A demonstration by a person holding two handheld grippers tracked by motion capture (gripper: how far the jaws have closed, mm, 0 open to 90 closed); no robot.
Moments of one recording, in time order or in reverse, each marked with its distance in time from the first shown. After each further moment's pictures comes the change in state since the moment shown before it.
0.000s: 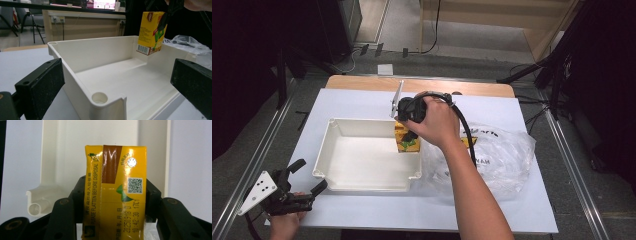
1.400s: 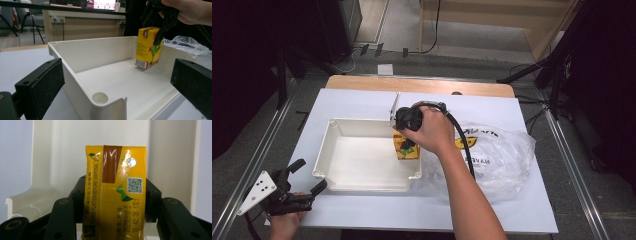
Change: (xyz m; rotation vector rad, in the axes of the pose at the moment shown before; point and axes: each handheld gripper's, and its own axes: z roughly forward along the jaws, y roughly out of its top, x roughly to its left) left arm 0.001 0.000 0.000 -0.003 -0.001 -0.003; right arm -0.001 -0.006 0.039 0.022 0.040 0.008
